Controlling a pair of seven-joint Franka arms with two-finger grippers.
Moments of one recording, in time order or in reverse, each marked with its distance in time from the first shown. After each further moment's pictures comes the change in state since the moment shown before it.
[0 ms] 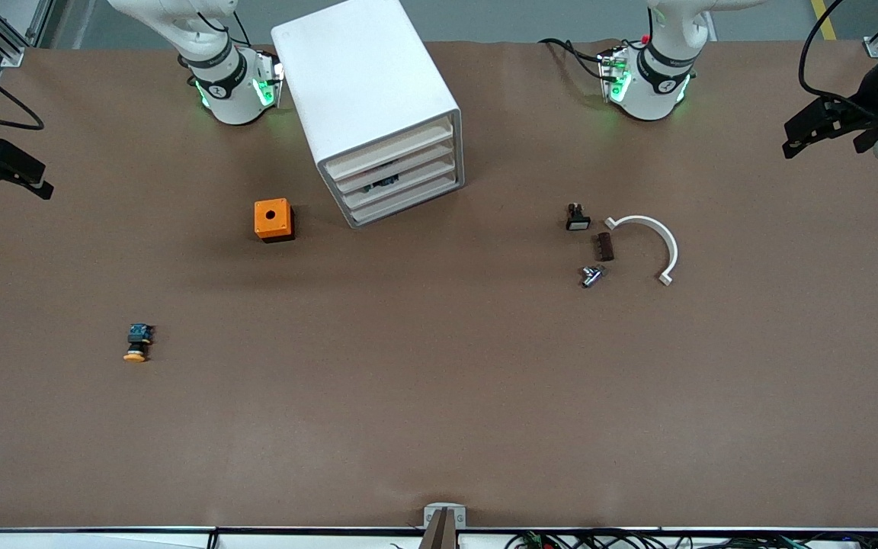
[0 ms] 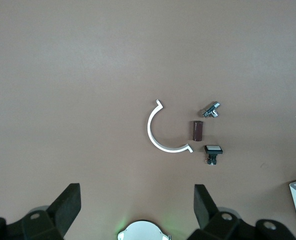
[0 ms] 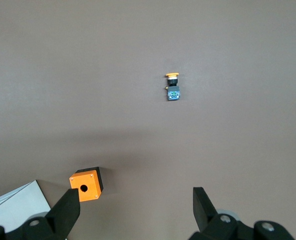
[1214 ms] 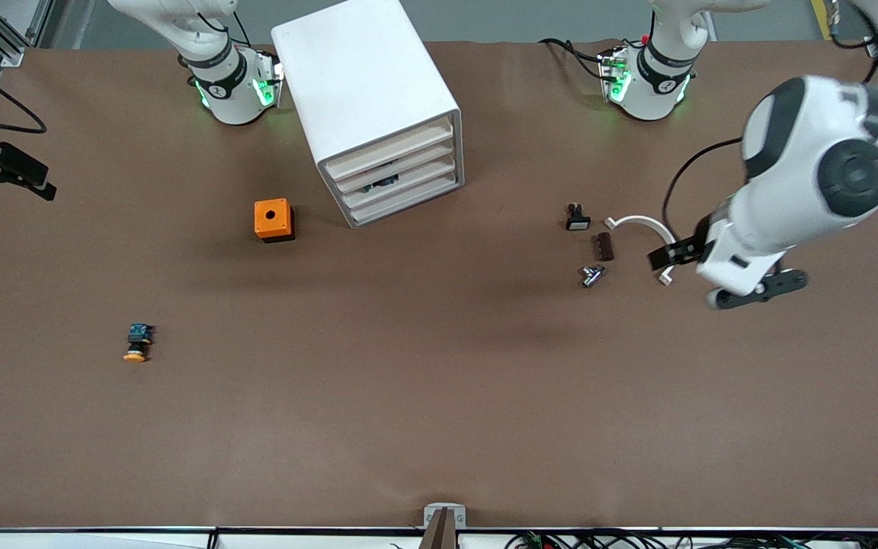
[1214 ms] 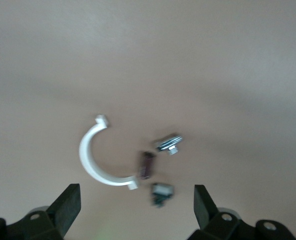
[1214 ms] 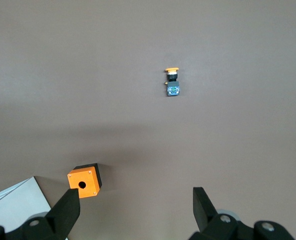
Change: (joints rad) left arm -0.133 0.416 -0.109 0.015 -0.010 0.297 -0.542; right arm 0.000 0.029 -0.002 0.000 -0.003 -0.011 -0.005
